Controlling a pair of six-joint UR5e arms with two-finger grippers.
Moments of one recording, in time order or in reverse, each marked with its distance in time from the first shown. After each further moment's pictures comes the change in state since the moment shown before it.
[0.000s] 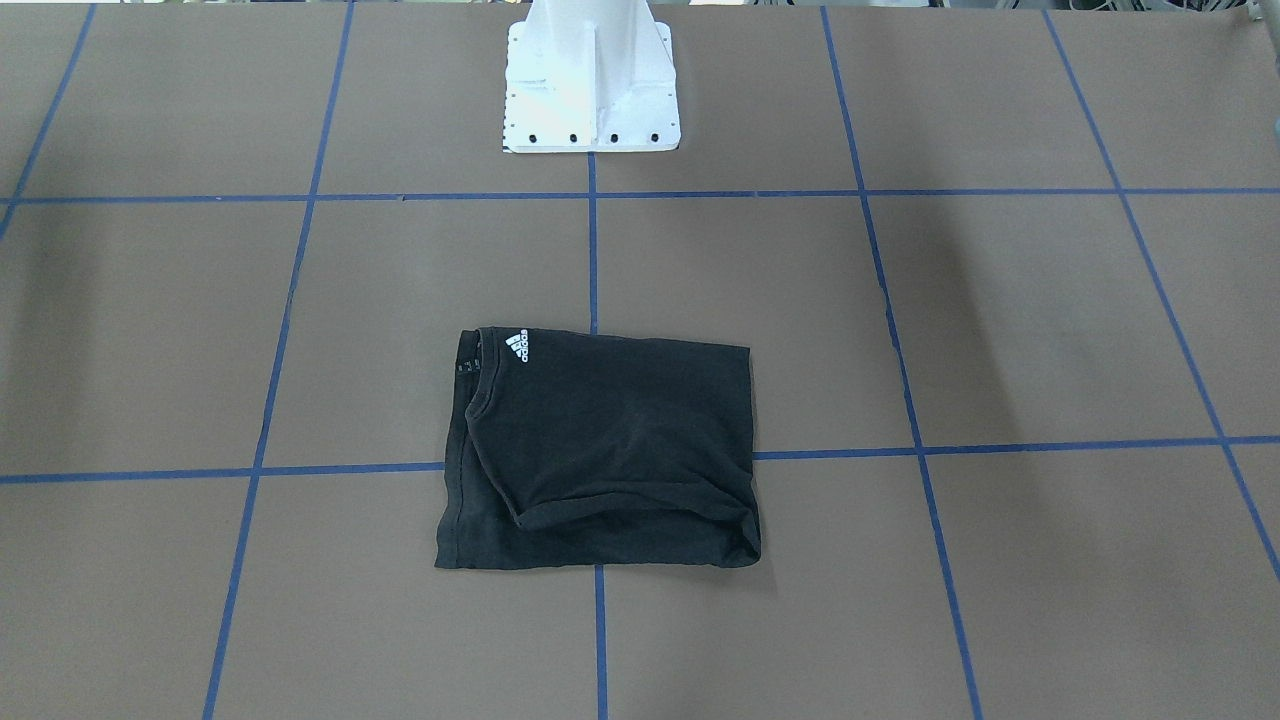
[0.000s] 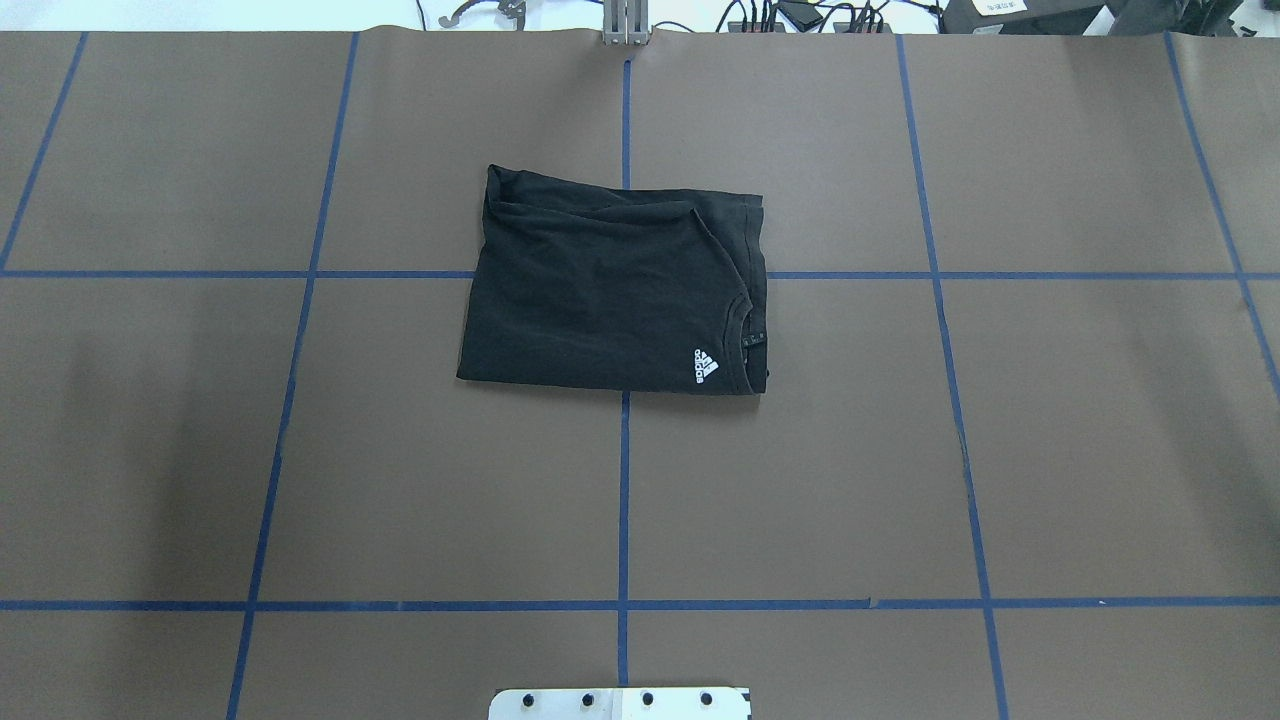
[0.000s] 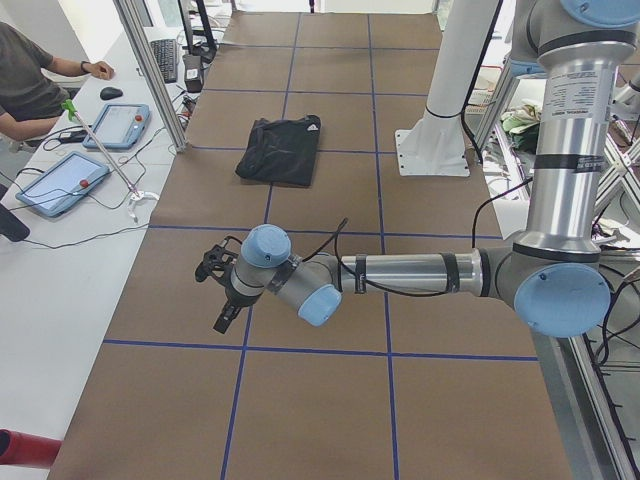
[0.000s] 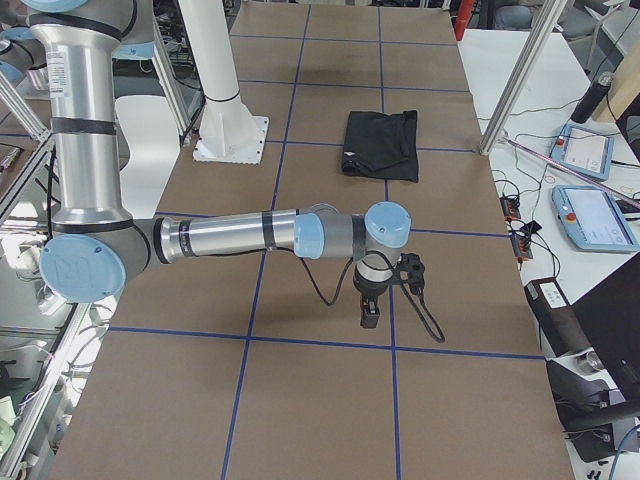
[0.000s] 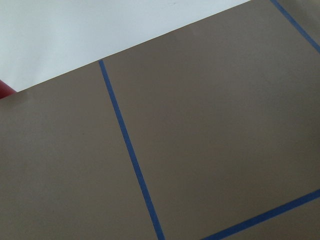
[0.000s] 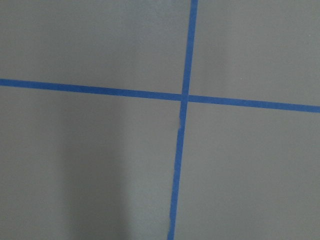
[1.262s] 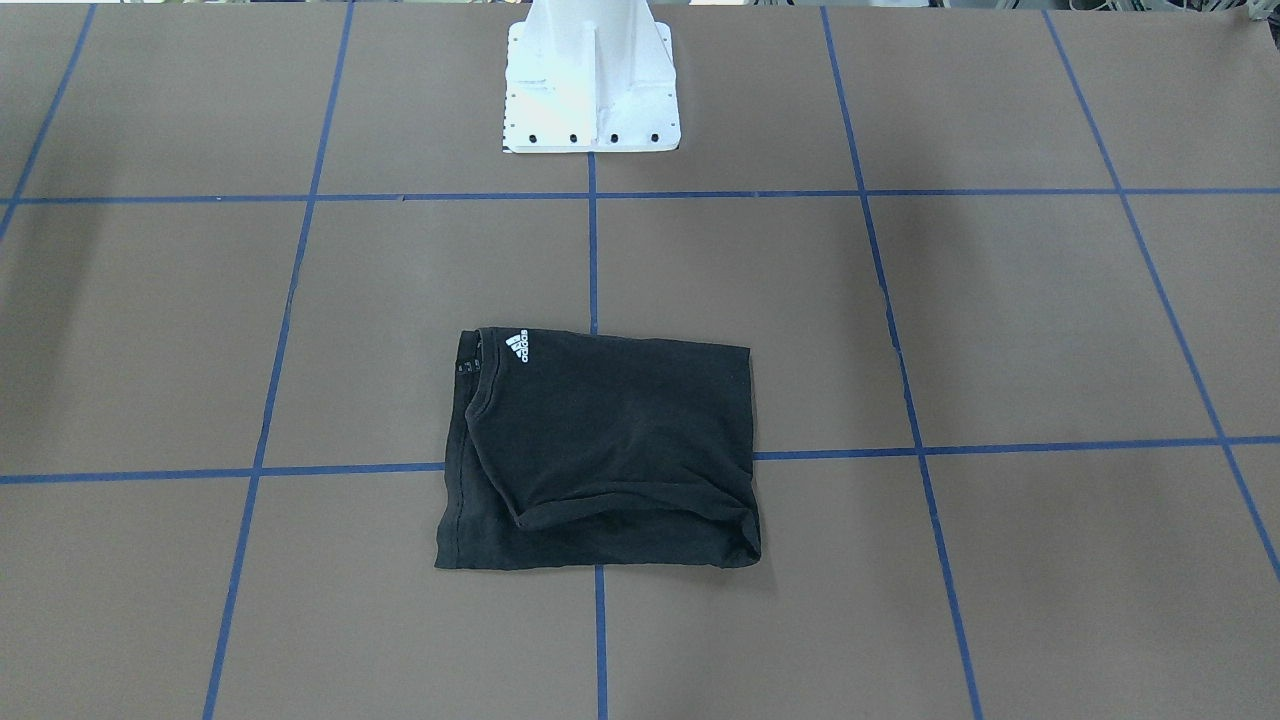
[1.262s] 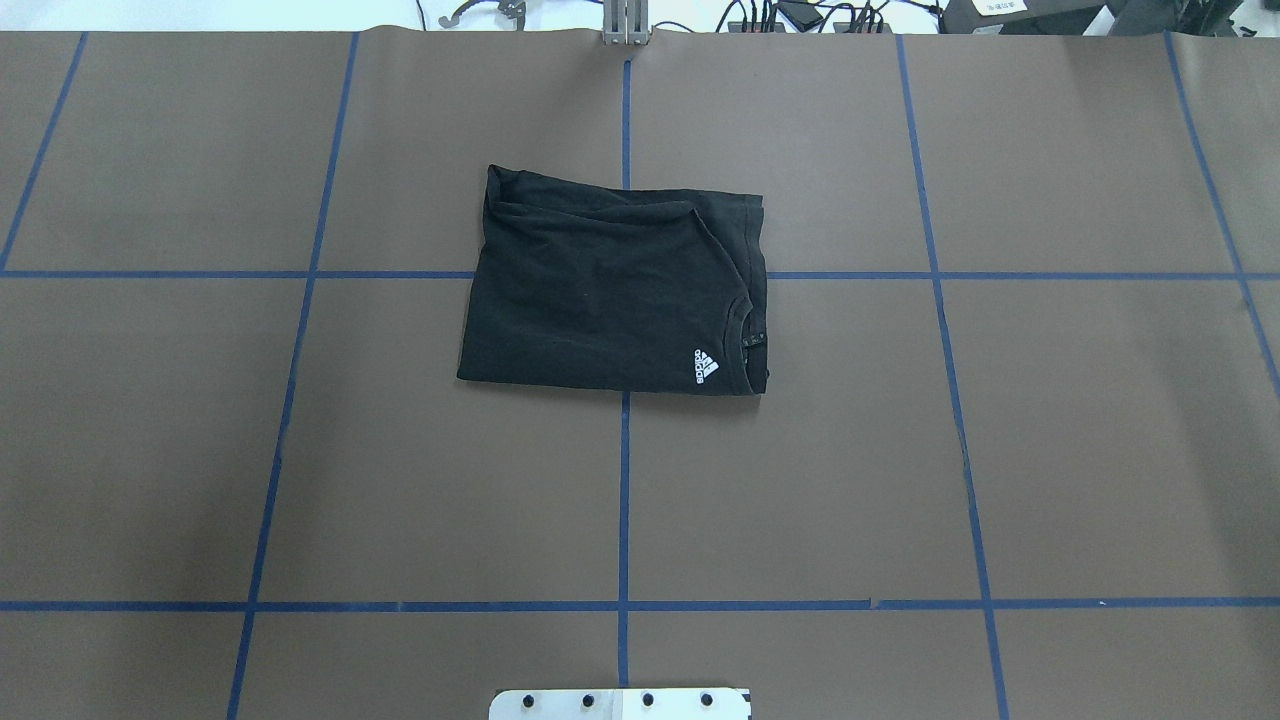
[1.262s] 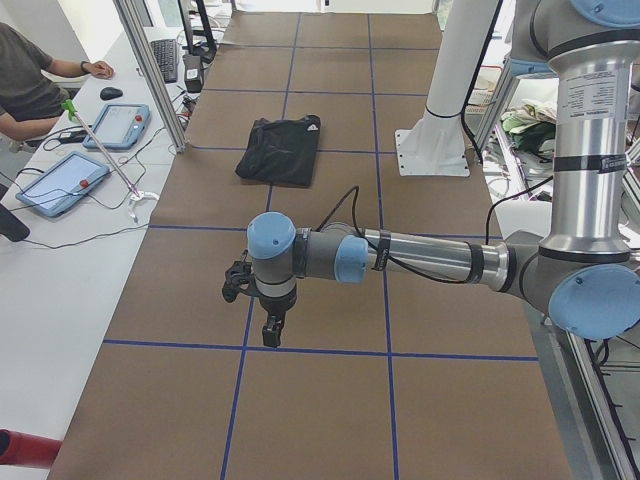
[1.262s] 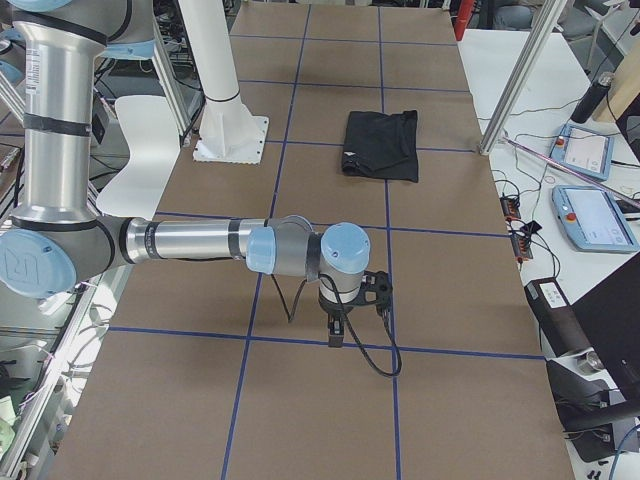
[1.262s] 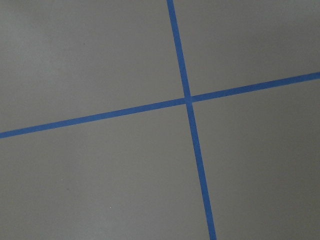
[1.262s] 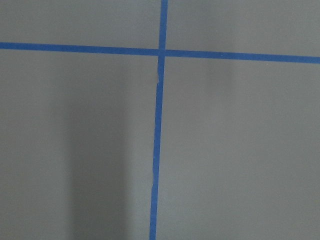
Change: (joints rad) left arm -0.064 0.073 -0.265 0.710 -0.058 0.212; right arm 0.075 -0.125 0.080 -0.028 0.041 -0.060
